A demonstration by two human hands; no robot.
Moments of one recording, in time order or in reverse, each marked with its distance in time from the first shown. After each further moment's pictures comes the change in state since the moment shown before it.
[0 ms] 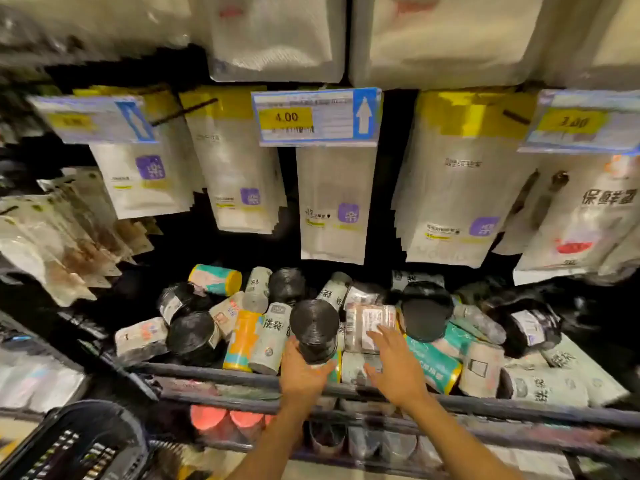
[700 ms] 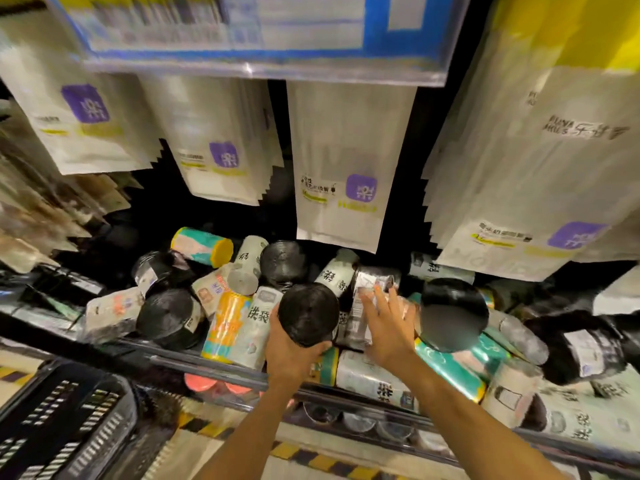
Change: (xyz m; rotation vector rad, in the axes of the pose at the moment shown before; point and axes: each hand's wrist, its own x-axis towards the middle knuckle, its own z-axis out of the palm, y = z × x) left_hand 0.069 0.005 0.025 0.076 0.099 -0.049; right_hand 0.125 0.029 0.026 -0.199 -0.015 -0.014
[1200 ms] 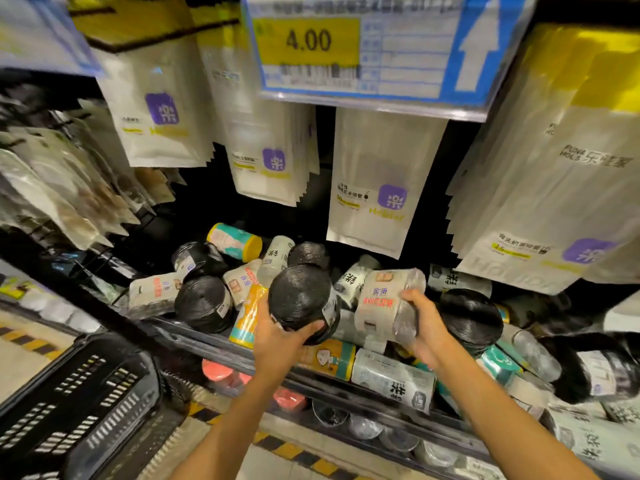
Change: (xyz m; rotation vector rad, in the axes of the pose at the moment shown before) left_hand -0.016 0.008 -0.061 -0.236 0.110 0.045; right_hand -0.038 -0.019 -0.090 1.913 -0.232 0.342
